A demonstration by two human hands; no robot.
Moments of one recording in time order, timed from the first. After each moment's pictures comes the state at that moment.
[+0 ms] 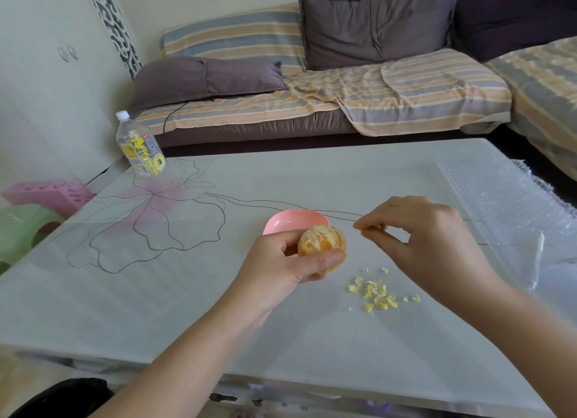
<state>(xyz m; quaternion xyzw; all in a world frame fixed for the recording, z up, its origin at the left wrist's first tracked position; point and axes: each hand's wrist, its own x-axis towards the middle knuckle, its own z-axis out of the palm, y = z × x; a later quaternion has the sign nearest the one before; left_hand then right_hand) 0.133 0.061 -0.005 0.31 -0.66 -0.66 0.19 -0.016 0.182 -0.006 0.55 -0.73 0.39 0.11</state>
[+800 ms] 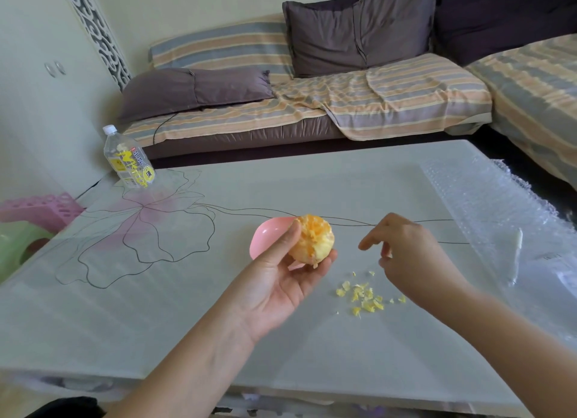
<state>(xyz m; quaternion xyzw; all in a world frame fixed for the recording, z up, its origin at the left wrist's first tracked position) 0.119 0.068 -0.003 0.27 -0.29 -0.90 0.16 -0.033 0.183 -0.029 0.44 -0.85 0.27 -0.05</state>
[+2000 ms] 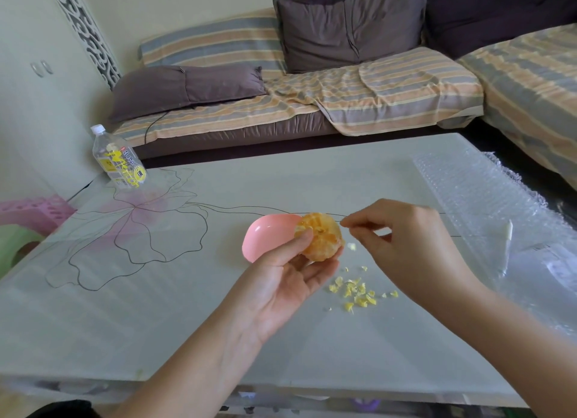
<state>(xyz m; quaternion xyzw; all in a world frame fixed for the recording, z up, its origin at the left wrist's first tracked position) 0.107 0.082 -0.008 0.28 -0.33 -0.89 0.17 -0.013 0.196 0.000 0.46 -0.77 0.45 0.02</state>
